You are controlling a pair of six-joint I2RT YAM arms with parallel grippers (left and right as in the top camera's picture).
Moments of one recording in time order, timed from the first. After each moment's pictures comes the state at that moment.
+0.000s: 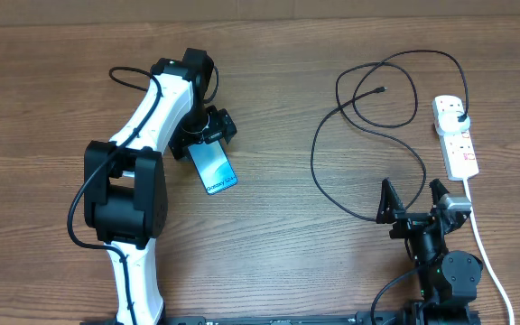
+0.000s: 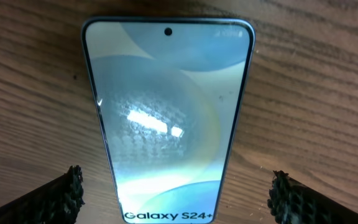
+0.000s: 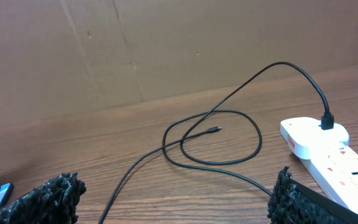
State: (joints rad) left arm -0.21 2.18 1.74 -1.18 0.10 -0.67; right arm -0.04 0.06 0.02 -0.03 -0.11 0.20
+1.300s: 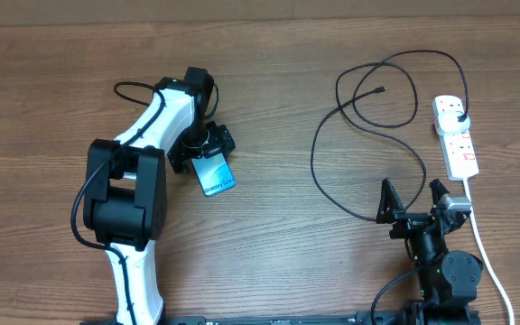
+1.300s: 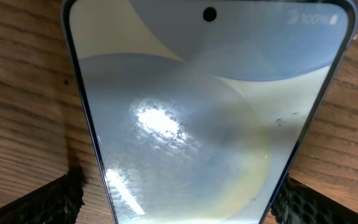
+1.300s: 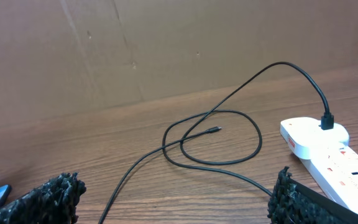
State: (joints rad) left arm -0.21 2.17 1.57 -1.05 0.08 -0.65; right arm -0.04 0.06 0.02 -0.03 -0.11 0.20
